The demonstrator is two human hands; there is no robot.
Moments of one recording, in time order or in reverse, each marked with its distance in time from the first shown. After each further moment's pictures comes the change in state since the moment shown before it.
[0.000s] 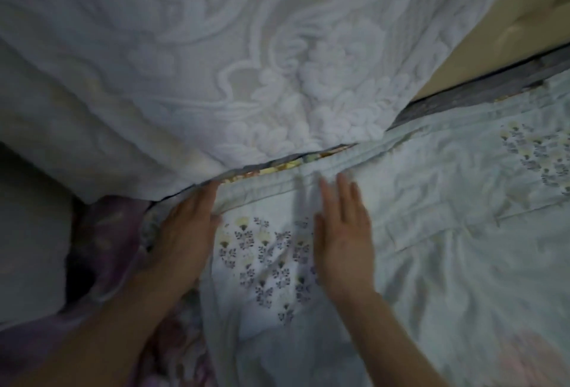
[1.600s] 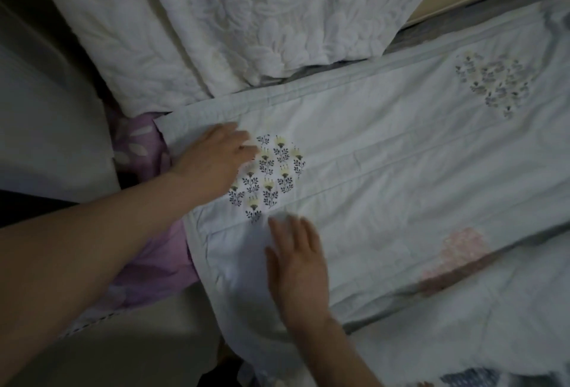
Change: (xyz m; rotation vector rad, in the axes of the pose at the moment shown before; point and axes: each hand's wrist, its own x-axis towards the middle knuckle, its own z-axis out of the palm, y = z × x) left_hand -0.036 -0.066 -0.014 0.398 -0.203 0.623; right_hand -0.206 -0.130 0.008 0.032 -0.246 0.016
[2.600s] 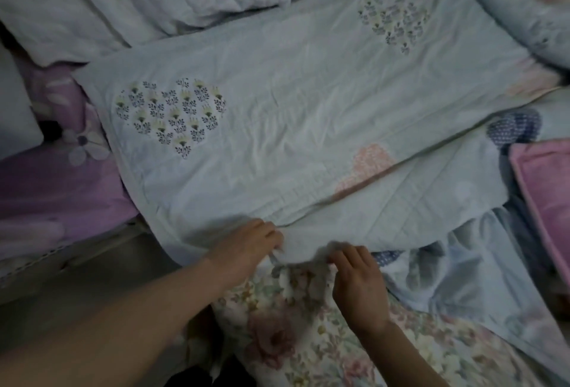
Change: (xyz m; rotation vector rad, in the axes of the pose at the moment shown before) left_hand -0.103 0.272 0.053 -0.462 0.048 0.426; right_hand -0.197 0.159 -0.093 -0.200 0.097 0.048
